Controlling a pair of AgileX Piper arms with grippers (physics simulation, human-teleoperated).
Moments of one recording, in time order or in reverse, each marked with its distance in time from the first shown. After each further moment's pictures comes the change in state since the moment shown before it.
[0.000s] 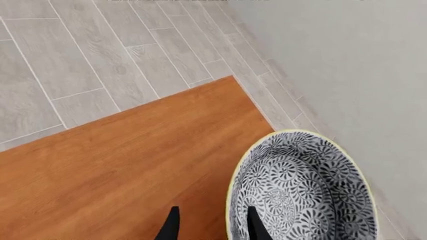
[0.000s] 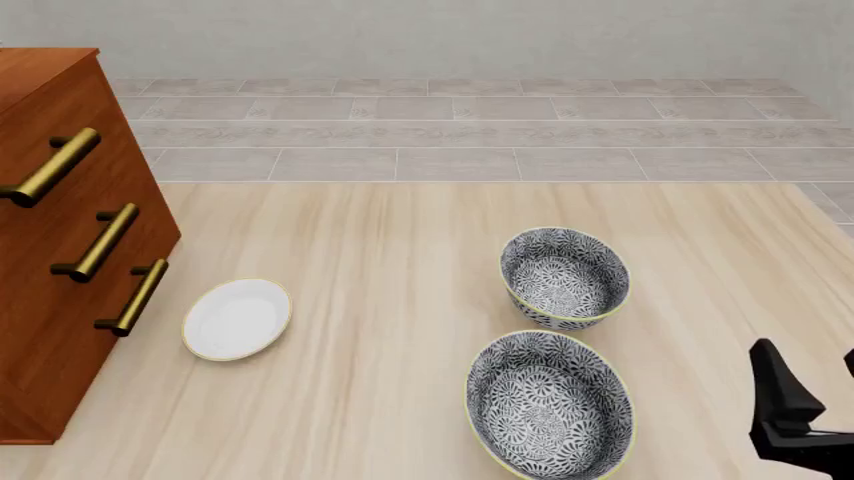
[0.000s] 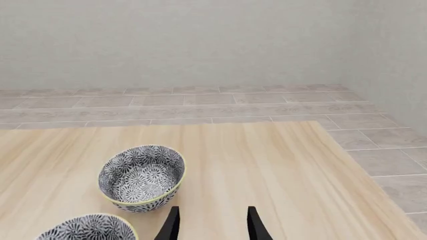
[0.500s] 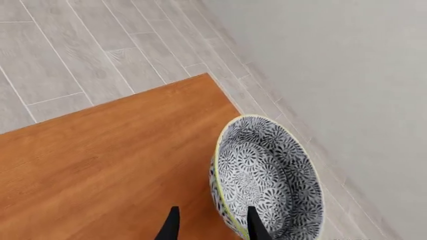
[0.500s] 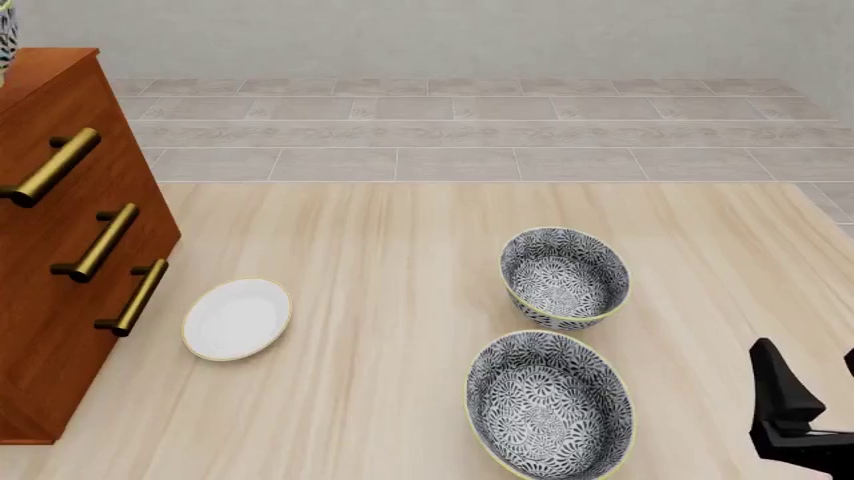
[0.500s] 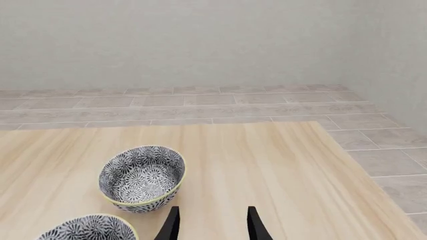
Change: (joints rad) left arm -0.056 -0.090 0.024 0.007 -0.034; right arm 0.000 0.002 0.000 -0.004 0.002
